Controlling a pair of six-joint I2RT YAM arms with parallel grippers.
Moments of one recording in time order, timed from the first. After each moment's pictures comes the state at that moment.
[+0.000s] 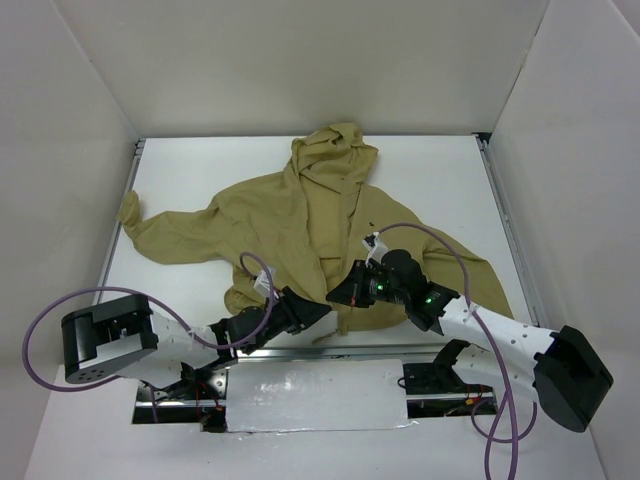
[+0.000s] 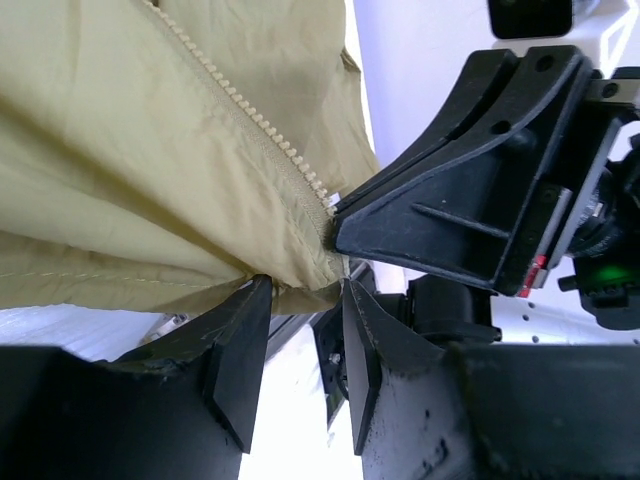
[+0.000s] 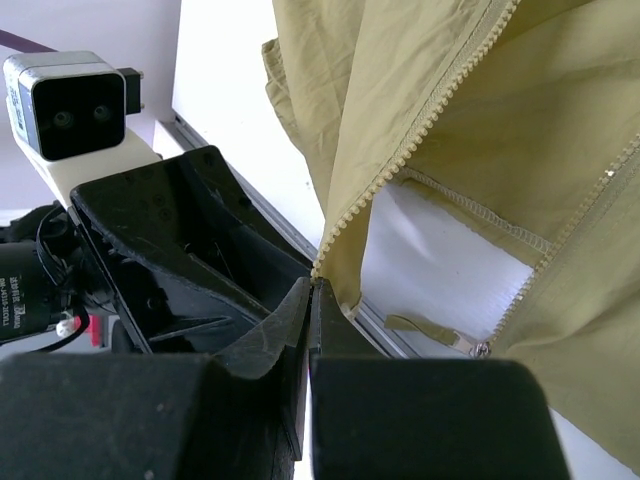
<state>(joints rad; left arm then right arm) -1.16 1.35 0.18 1.01 -0.32 -1.26 0.74 1.00 0.41 0.14 -0.33 0.90</state>
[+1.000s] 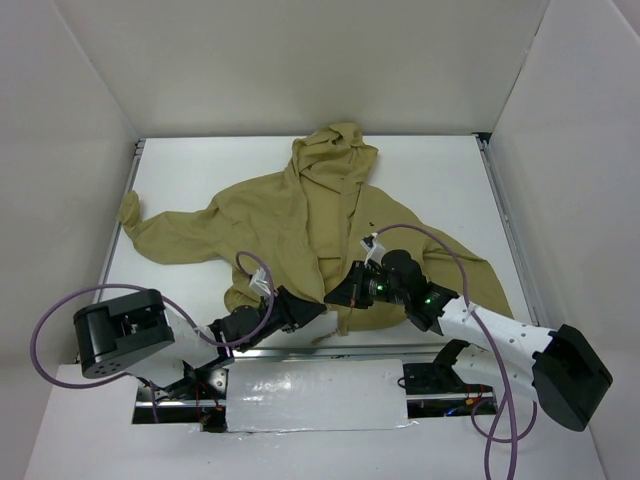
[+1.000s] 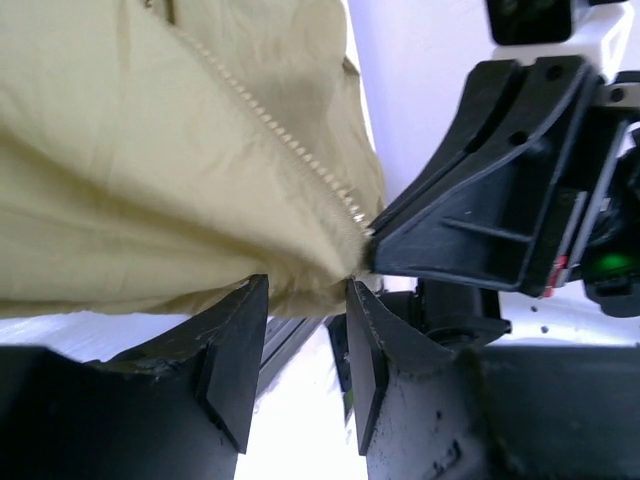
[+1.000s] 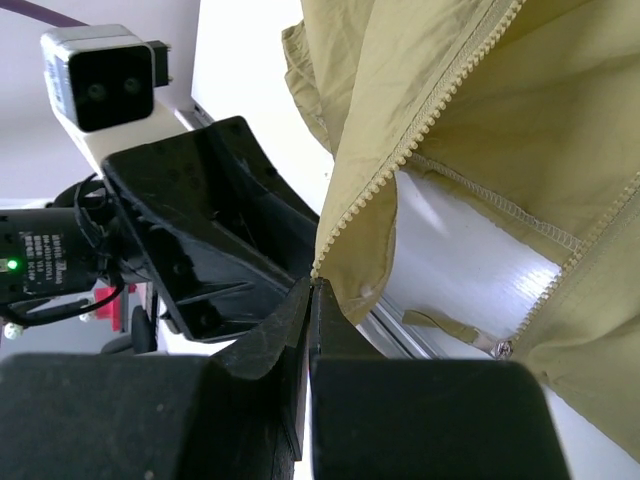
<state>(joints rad) -1.10 1.43 0.11 1.20 -0.25 -1.21 0.74 1.00 0.40 0.17 -0.37 0.93</state>
